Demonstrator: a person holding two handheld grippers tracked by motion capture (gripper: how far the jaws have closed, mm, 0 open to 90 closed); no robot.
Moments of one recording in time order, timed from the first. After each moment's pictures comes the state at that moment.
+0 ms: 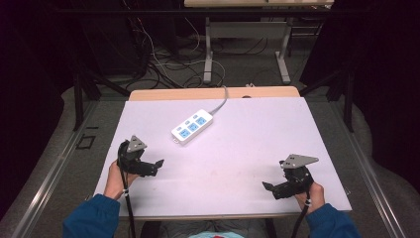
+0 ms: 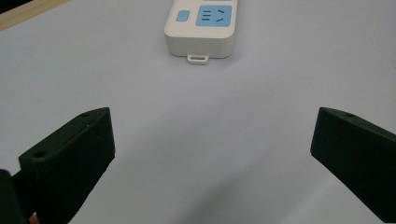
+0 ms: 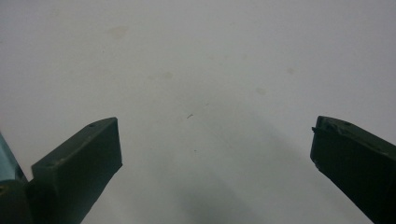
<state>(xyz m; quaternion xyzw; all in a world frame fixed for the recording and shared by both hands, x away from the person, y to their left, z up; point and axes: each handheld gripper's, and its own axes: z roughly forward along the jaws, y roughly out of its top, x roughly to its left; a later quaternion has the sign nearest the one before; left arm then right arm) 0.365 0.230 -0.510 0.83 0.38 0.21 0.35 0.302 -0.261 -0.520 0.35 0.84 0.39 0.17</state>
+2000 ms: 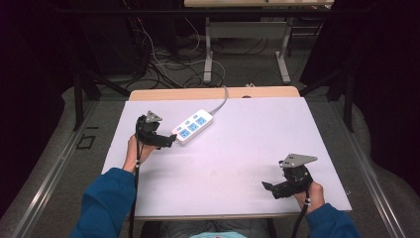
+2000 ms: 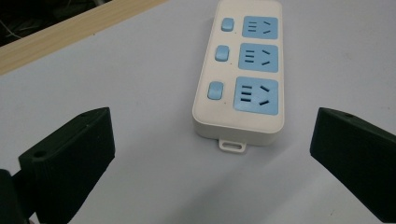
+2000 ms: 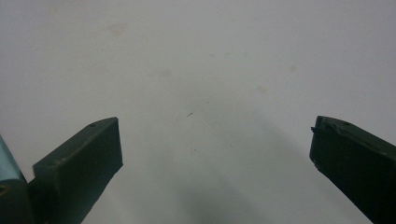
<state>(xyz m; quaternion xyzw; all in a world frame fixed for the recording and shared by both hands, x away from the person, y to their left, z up) 0.453 0.198 -0.506 0.82 0.40 0.21 0.35 0.304 -0.260 -0.521 0.35 0.84 0.38 0.16</state>
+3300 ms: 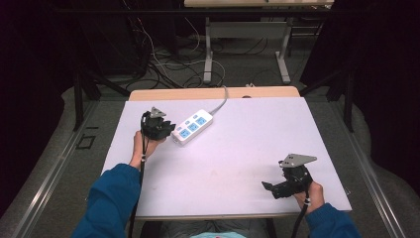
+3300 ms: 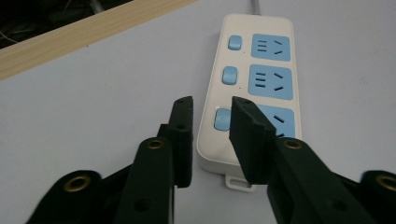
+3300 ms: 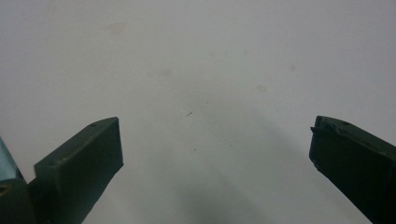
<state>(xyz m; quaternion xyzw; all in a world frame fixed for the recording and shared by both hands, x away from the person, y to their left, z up) 0.478 0.191 -0.517 0.81 0.40 0.21 0.37 0.305 -0.260 -0.521 0.35 0.84 0.38 0.17</state>
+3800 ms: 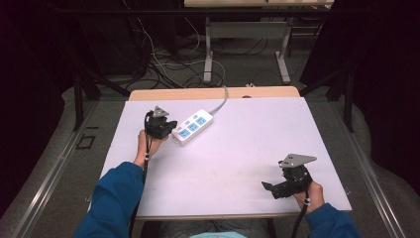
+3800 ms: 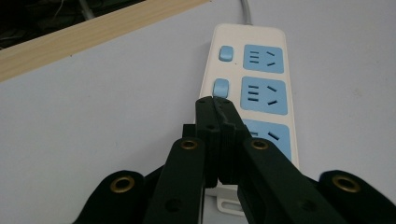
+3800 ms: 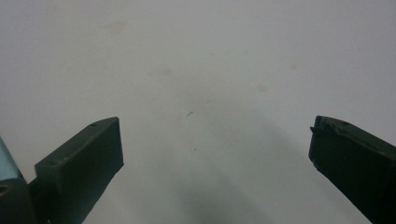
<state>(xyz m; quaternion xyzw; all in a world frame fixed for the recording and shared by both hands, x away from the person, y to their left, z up) 0.487 0.182 -0.525 0.81 0.39 0.20 0.39 0.305 -0.259 -0.522 0.35 0.84 0.38 0.17</state>
